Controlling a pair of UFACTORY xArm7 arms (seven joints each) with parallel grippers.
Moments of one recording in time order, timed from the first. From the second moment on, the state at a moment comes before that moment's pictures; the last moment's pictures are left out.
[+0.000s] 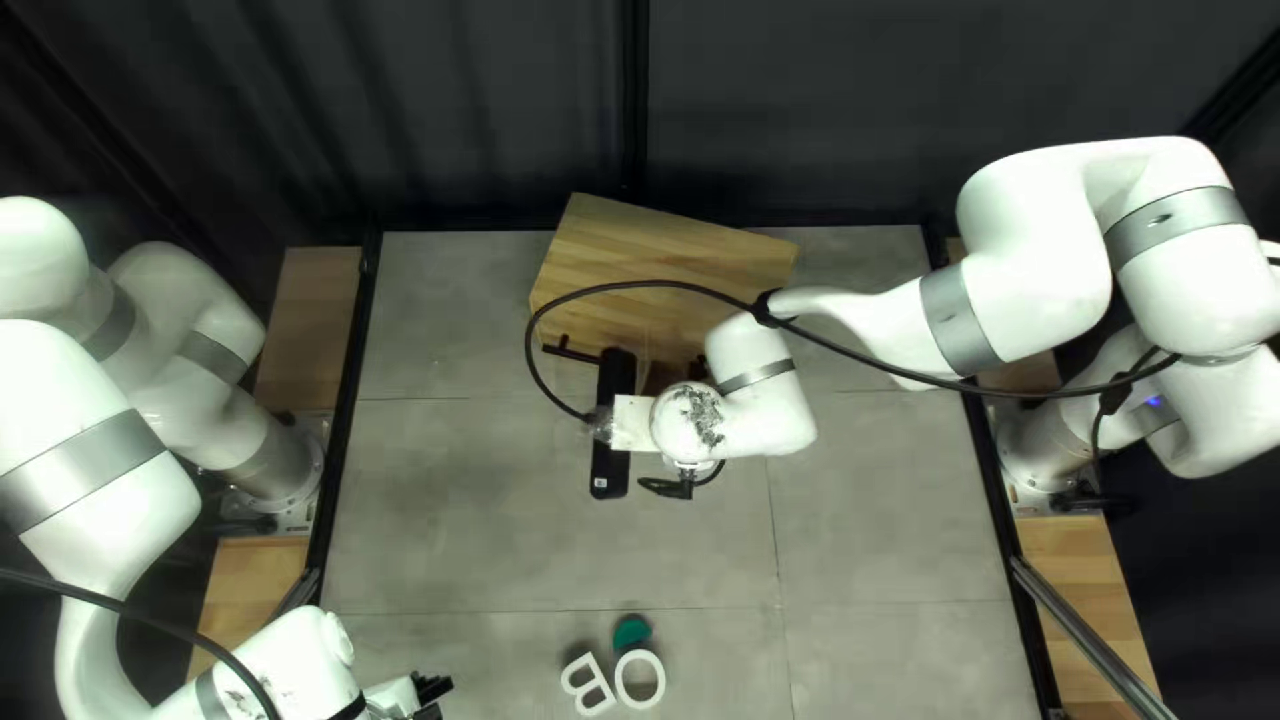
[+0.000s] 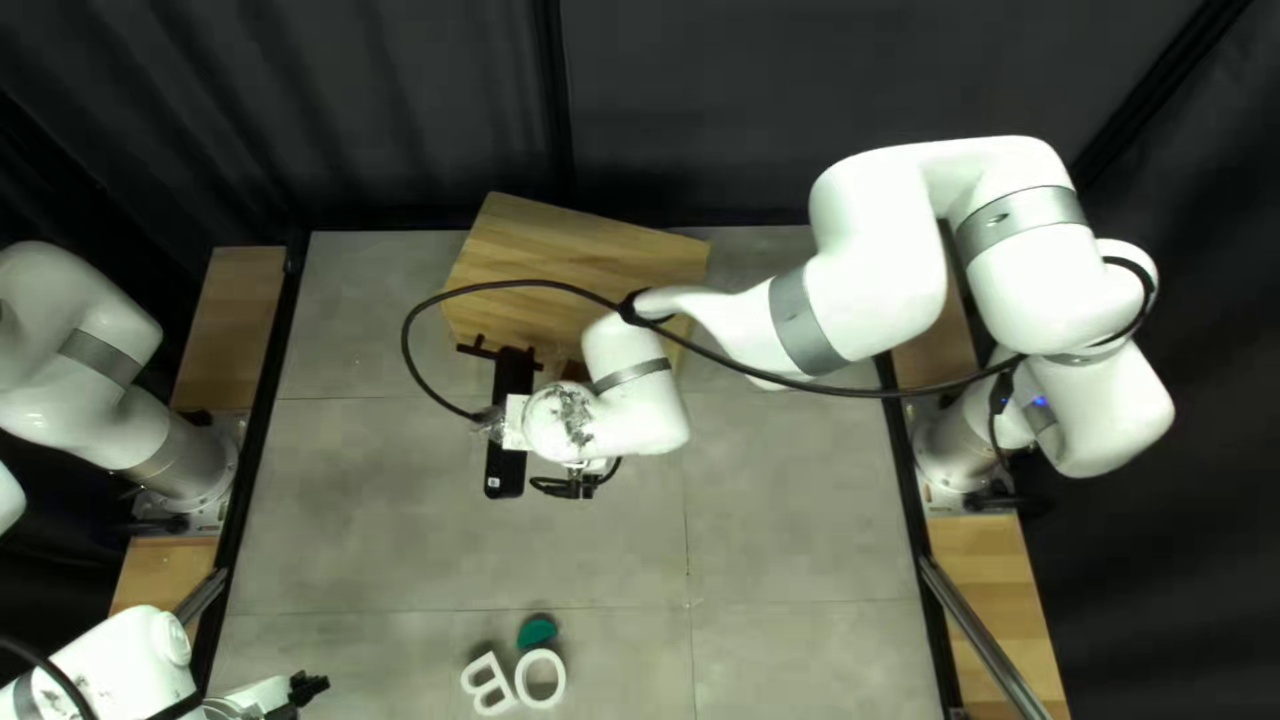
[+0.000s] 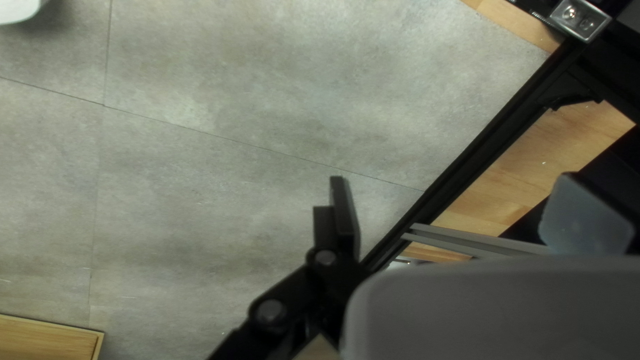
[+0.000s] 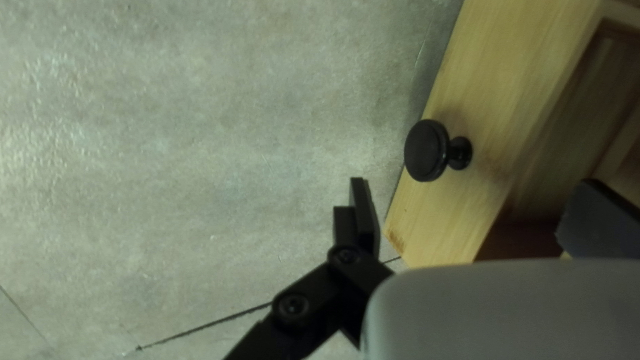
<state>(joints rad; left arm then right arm) -0.37 0.04 -0.57 0.99 -0.04 1.26 0.23 0.28 0.41 -0.19 1.22 -0.31 0.96 0.46</state>
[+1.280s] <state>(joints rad) -0.37 0.04 -0.57 0.99 -0.04 1.26 0.23 0.26 0.43 -0.21 1.17 -0.28 0.85 0.54</state>
